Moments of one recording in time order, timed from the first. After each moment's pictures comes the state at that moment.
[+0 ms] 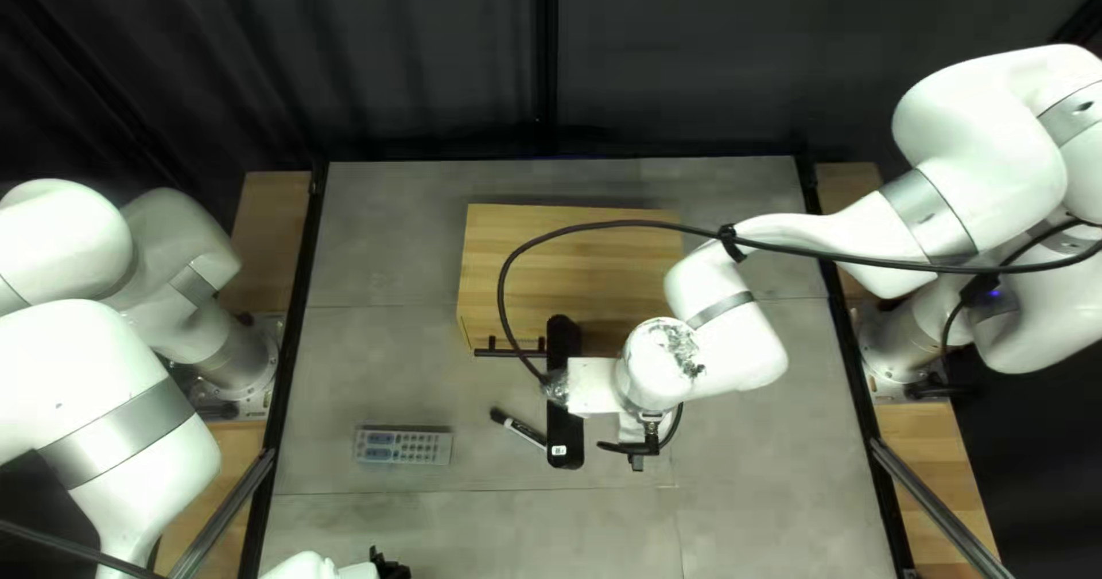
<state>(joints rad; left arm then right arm) -0.70 0.26 -0.26 1.24 0.05 1.48 0.28 0.00 0.16 0.30 1.09 -0.15 0.94 0.40</state>
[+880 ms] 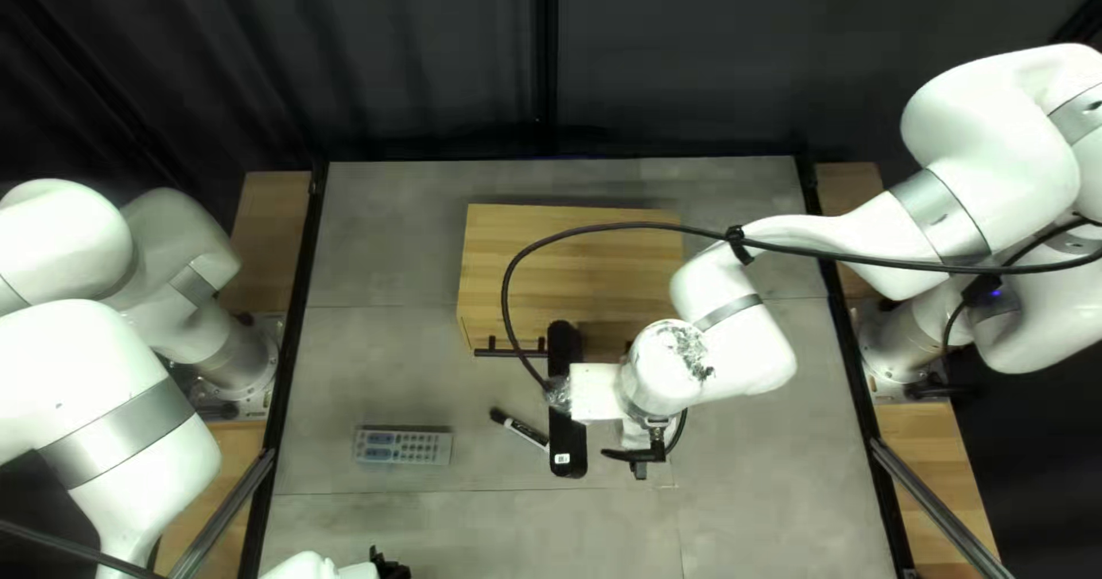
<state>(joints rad) -0.70 0.26 -0.26 1.24 0.05 1.48 0.28 0.01 0.16 0.31 1.11 -0.13 0.95 0.40</state>
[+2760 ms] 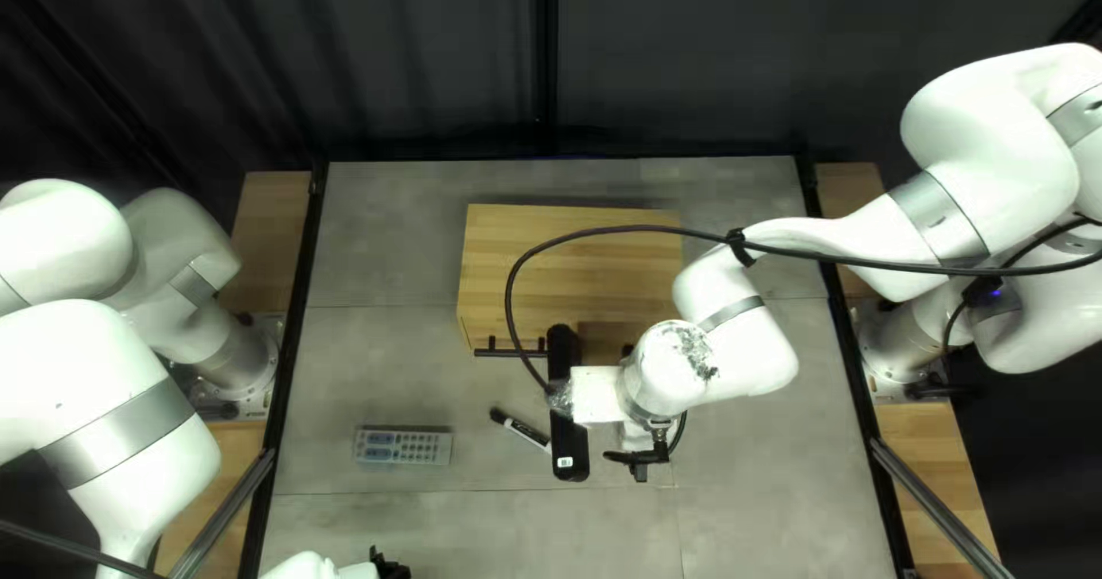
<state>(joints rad) -0.70 0.26 -0.26 1.24 0.05 1.48 0.28 0.01 0.15 0.31 1.08 -0.13 0.90 0.37</state>
